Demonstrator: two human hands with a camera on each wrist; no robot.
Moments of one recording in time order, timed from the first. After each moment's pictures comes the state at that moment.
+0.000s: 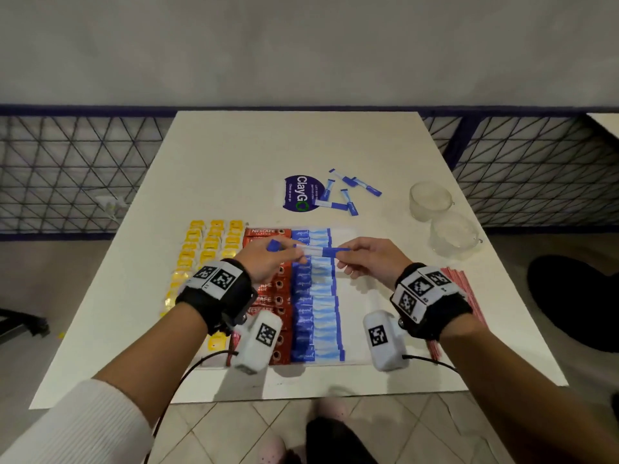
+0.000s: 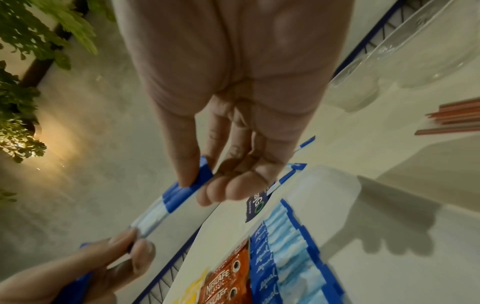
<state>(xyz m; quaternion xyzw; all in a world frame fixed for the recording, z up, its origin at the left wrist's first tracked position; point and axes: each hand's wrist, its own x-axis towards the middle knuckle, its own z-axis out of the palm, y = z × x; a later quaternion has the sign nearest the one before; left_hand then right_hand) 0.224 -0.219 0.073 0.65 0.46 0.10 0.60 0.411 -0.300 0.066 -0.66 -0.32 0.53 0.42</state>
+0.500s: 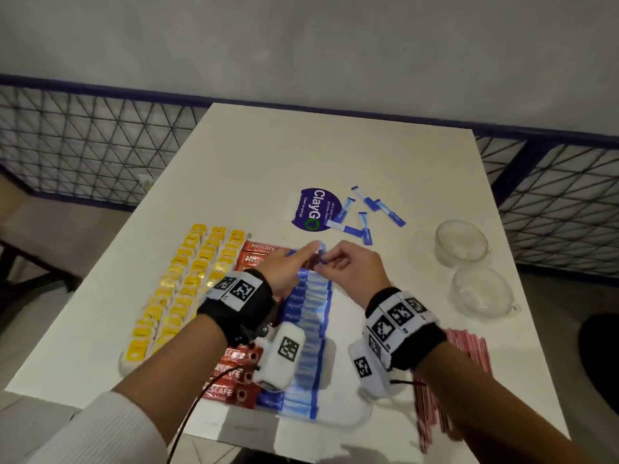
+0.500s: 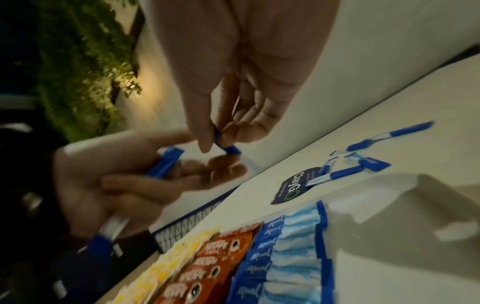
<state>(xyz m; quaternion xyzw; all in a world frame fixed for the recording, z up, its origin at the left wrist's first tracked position) 0.295 -0.191 0.057 0.55 0.61 0.09 0.56 0.430 -0.237 0.045 -0.66 -0.51 0.39 0.40</state>
